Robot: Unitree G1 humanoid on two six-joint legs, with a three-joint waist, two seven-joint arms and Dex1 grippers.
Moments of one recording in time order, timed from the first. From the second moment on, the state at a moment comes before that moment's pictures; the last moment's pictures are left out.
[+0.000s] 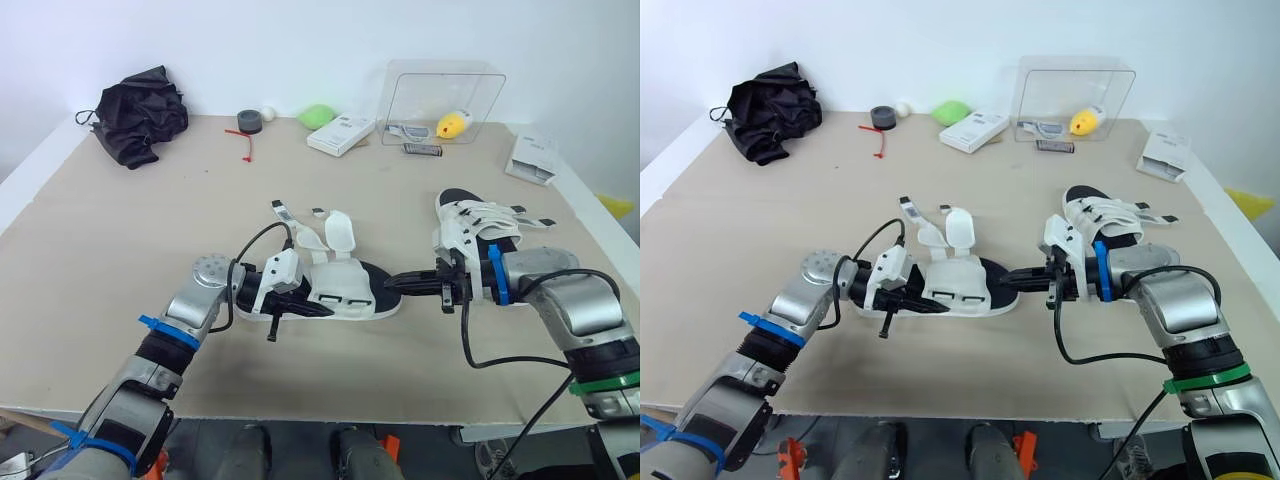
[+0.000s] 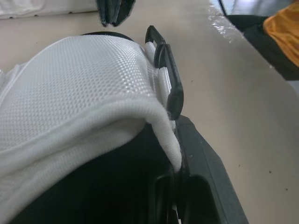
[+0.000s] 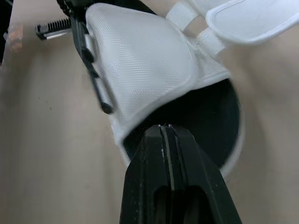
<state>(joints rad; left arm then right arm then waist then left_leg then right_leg) -0.68 0.38 -0.31 0.40 -0.24 0.04 -1.42 -0.55 -0.84 0.15 0.05 0.42 0.52 1.25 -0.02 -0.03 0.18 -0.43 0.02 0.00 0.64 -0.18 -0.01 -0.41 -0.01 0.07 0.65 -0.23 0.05</state>
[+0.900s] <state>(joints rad) -0.73 0.38 -0.30 0.52 -0.23 -0.04 -1.54 -0.60 -0.60 0.23 0.17 0.33 0.48 1.30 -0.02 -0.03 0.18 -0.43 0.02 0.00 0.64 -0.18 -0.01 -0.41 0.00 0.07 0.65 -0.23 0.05</state>
